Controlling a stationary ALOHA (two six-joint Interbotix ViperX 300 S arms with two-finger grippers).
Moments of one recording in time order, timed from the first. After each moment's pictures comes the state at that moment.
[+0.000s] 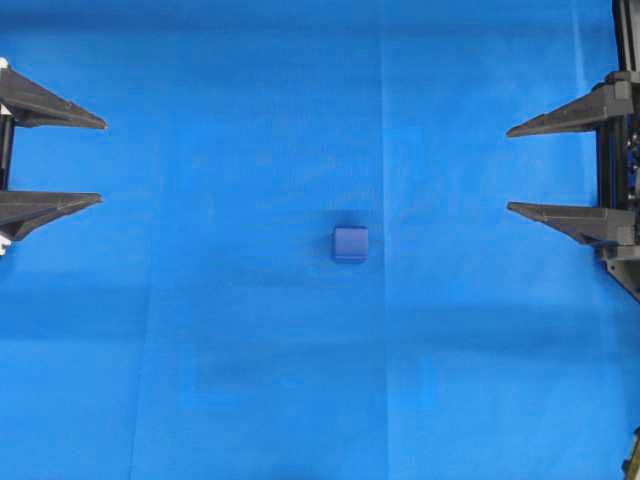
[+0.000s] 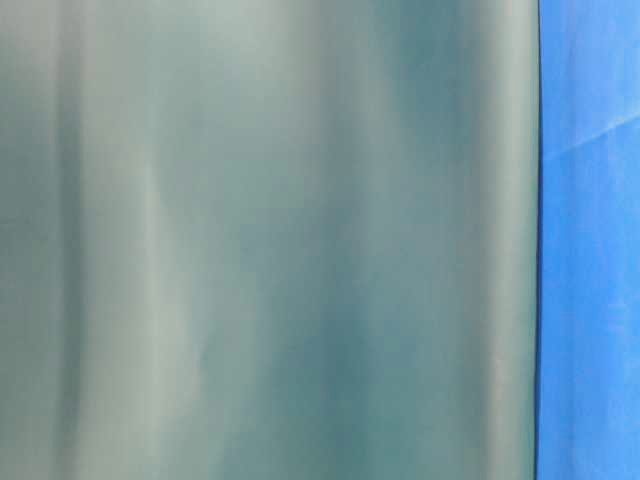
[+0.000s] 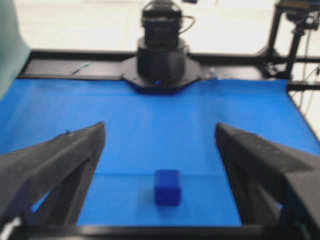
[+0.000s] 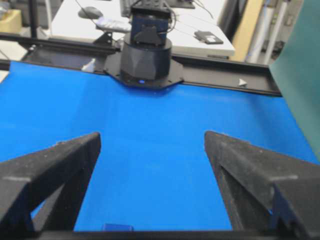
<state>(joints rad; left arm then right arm) 0.00 -0.96 1.17 0.00 -0.28 -0.01 -0.01 -0.96 1.16 0.00 -0.24 0.04</state>
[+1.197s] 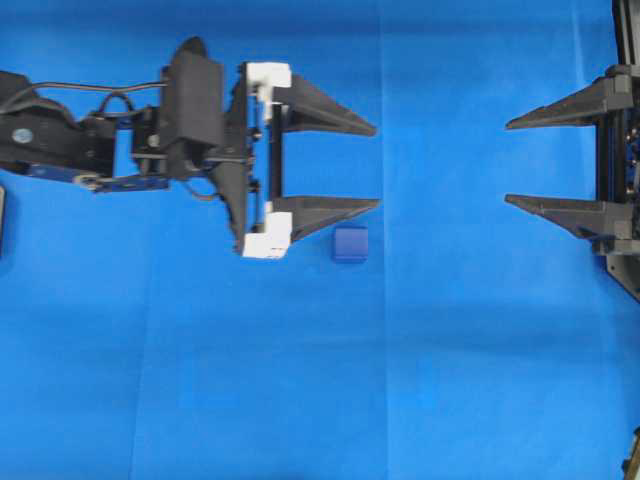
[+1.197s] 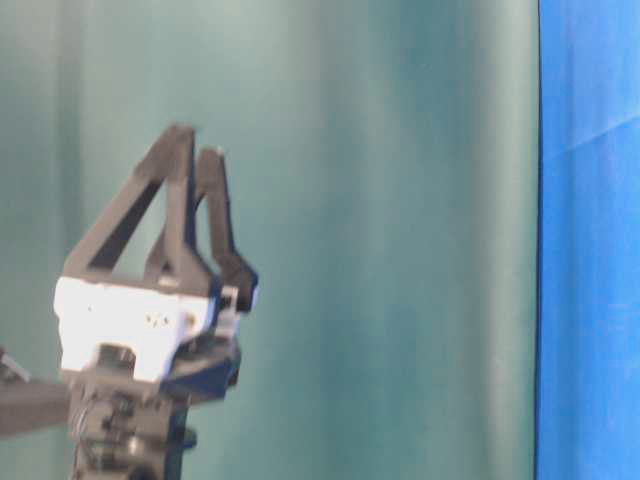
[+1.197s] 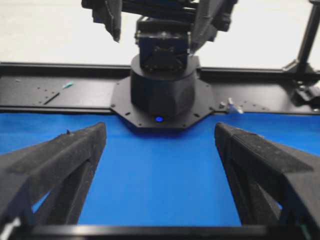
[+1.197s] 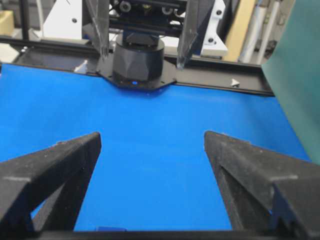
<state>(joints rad) 0.01 -0.07 0.52 0.00 -0.44 0.00 -0.03 -0.95 1.15 0.00 -0.24 0.04</state>
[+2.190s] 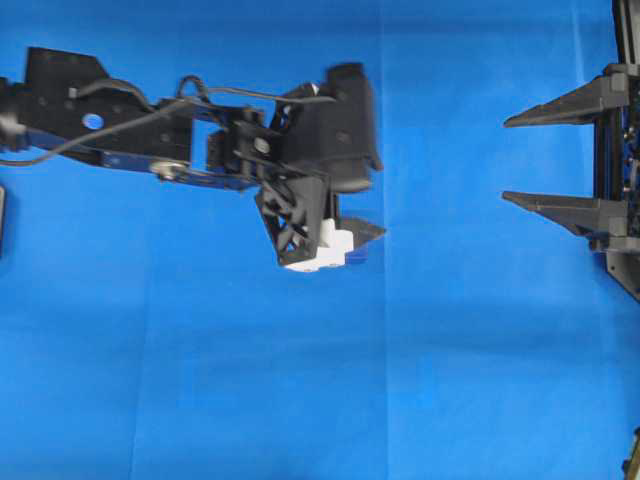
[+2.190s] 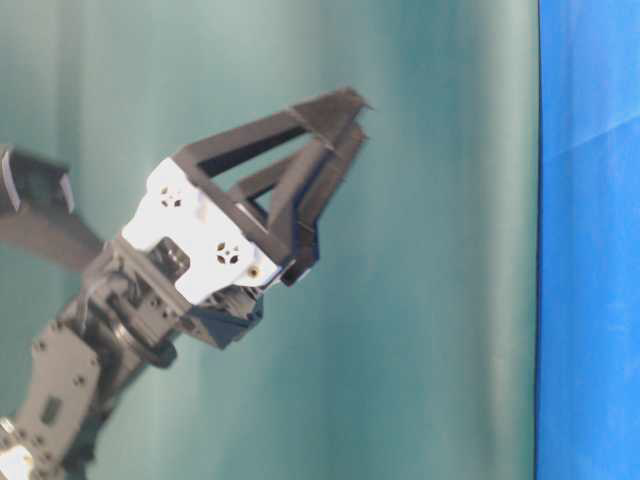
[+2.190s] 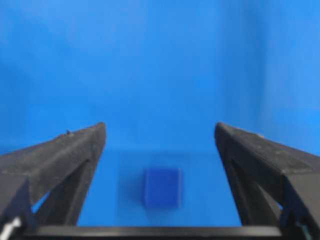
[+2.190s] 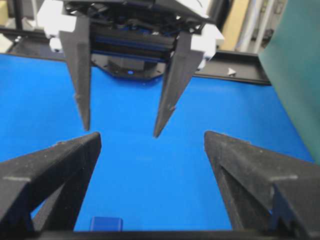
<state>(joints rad) 0.00 0.08 0.15 0.00 0.44 -0.06 -0.04 -0.95 1.15 0.00 -0.21 0.04</state>
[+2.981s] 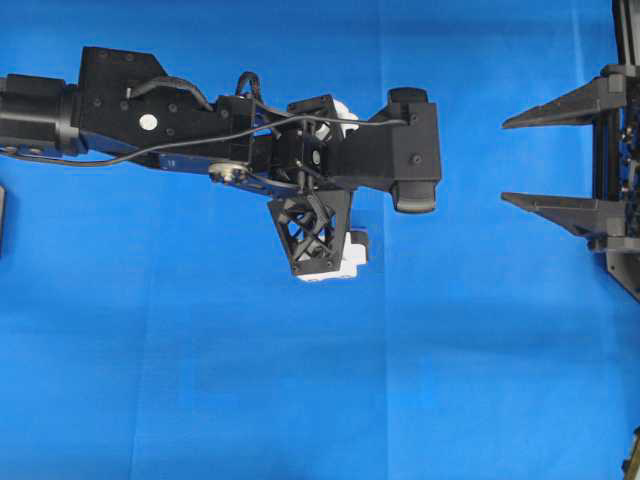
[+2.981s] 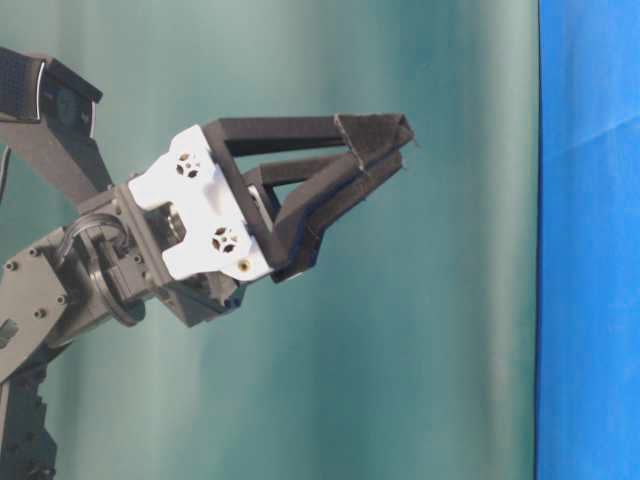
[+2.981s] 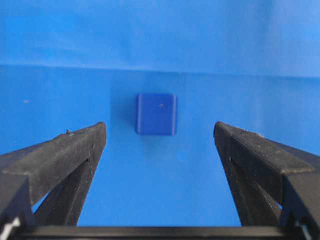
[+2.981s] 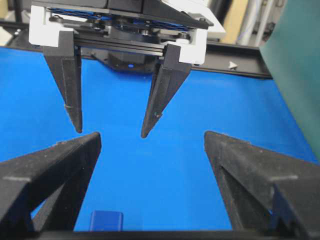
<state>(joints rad) -0.02 0.19 -0.07 0.01 0.85 -0.08 -0.04 -0.95 1.15 0.00 -0.19 0.04</state>
